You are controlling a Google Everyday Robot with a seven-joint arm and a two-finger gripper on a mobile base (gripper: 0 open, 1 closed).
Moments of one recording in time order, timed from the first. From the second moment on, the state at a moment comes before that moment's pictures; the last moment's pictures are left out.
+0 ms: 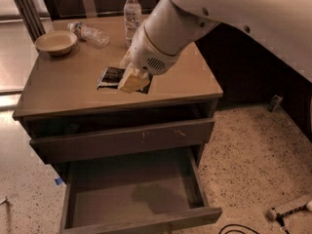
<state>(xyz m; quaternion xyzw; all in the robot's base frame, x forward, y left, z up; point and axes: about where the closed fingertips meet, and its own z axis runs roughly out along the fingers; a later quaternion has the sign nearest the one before) 0.518 0.055 0.922 -0.69 0.65 0.11 0.29</state>
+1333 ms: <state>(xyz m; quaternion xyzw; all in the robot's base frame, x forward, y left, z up) 0.652 0.006 0.876 -0.62 0.71 0.13 0.31</state>
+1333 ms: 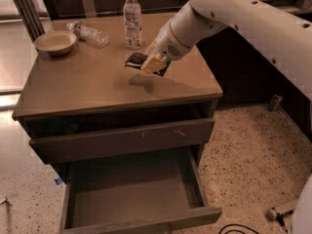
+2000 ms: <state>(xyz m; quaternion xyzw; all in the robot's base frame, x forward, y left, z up) 0.670 0.026 0.839 -0.61 0.71 0.18 0.30</state>
